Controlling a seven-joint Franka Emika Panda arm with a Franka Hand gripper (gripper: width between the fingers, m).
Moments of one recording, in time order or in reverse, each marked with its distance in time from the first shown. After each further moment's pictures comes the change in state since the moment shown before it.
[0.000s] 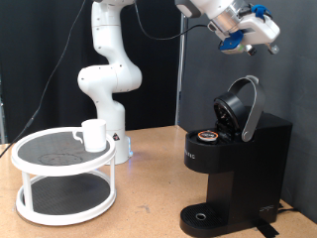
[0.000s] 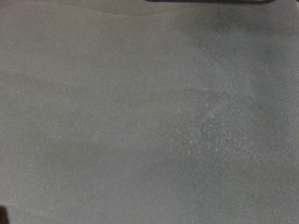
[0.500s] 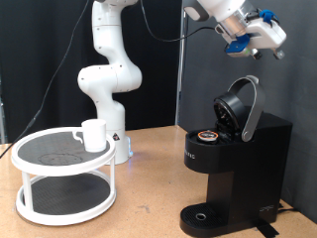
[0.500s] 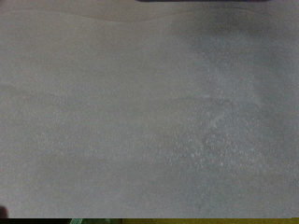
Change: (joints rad) arm 0.000 0.038 0.046 0.011 -0.036 0.050 0.063
